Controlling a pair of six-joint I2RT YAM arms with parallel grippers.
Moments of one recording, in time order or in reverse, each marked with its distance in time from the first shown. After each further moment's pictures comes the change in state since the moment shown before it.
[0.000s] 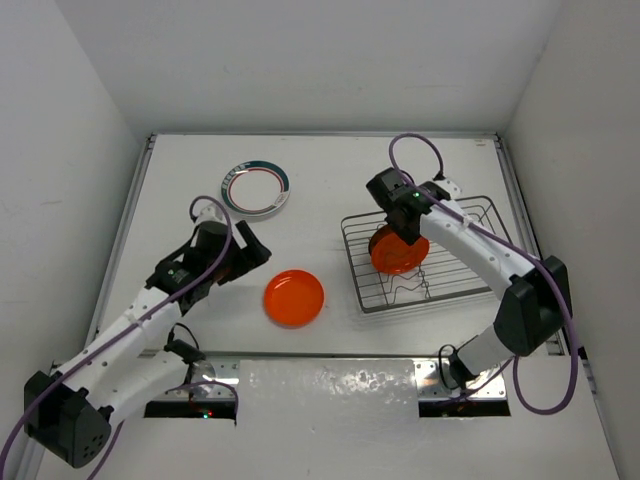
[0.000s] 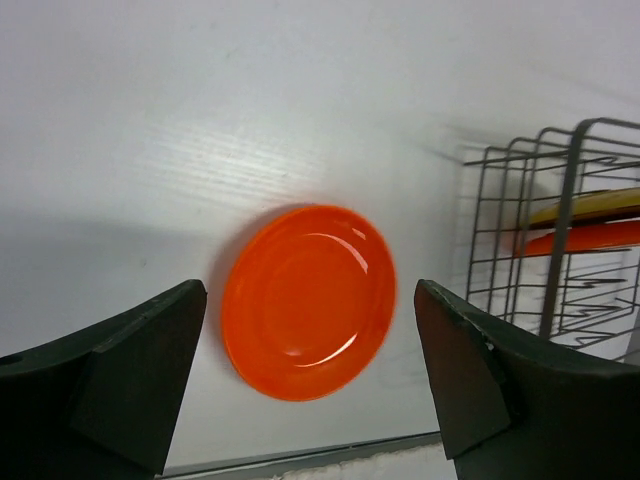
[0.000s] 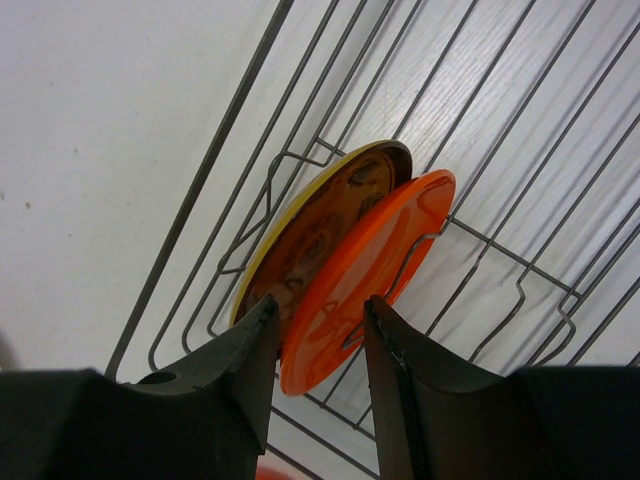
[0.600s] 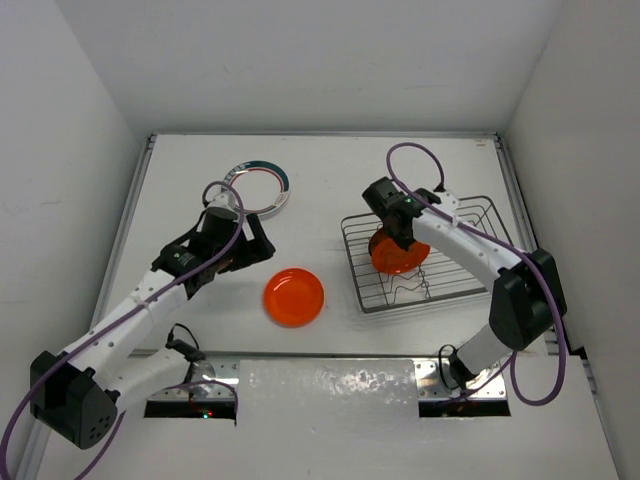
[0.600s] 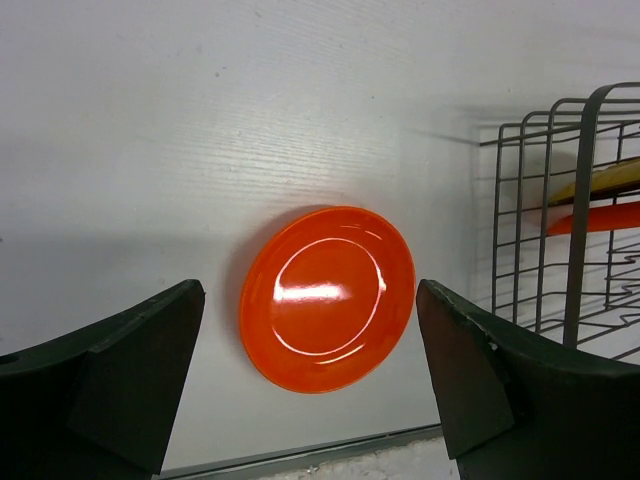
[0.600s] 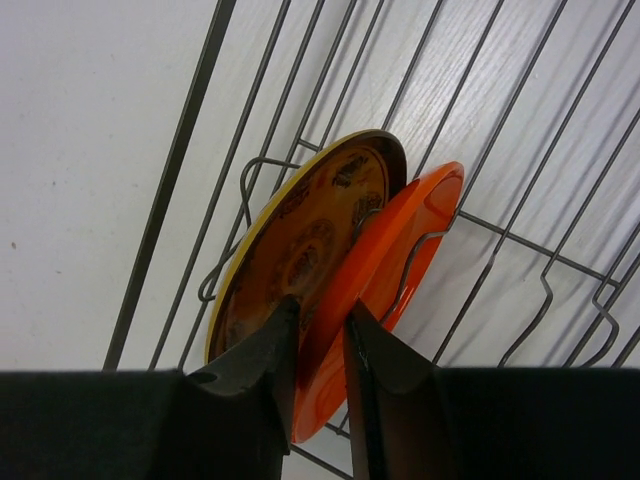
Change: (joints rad) left arm 0.000 0.120 0.149 -0.050 0.024 0.167; right arm 0.004 0.050 -0.073 0.044 0.017 0.148
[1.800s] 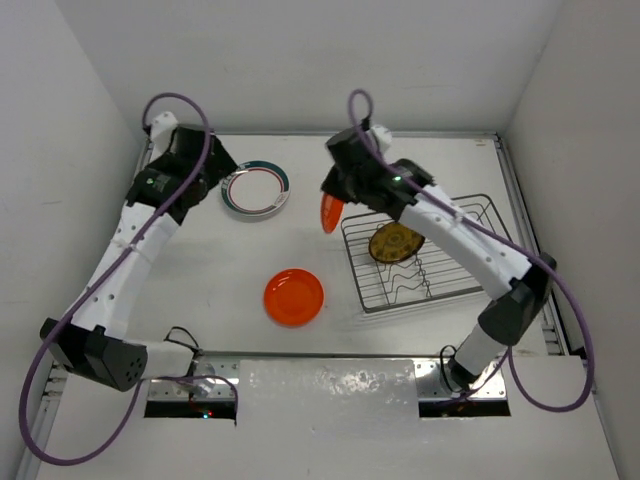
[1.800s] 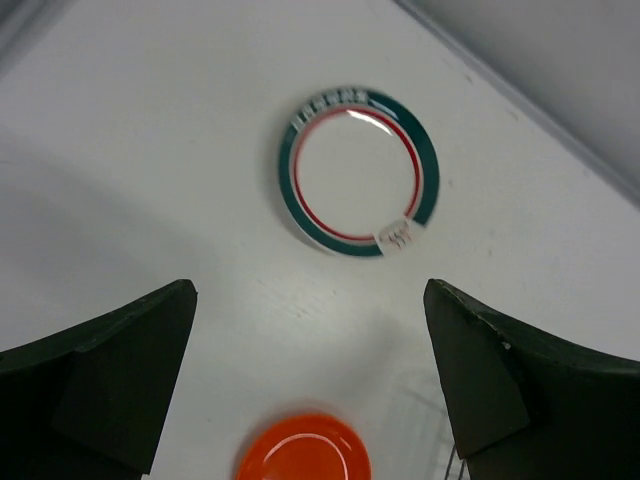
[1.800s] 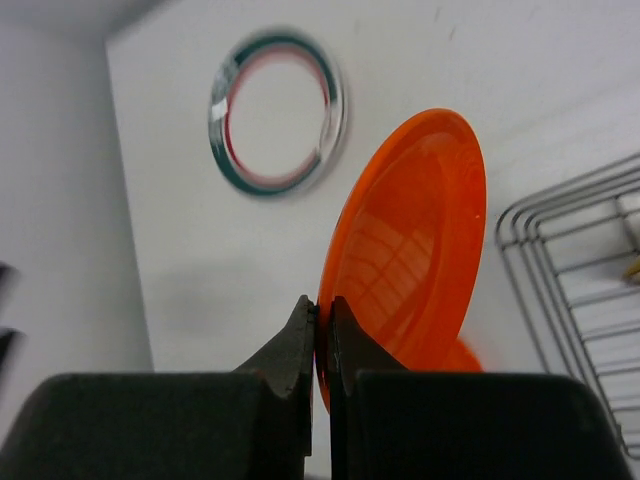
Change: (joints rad) left arm 0.133 0.315 0.669 -0.272 -0.399 -0.034; right arm 0.159 0.043 0.519 0.182 -0.287 -0.499
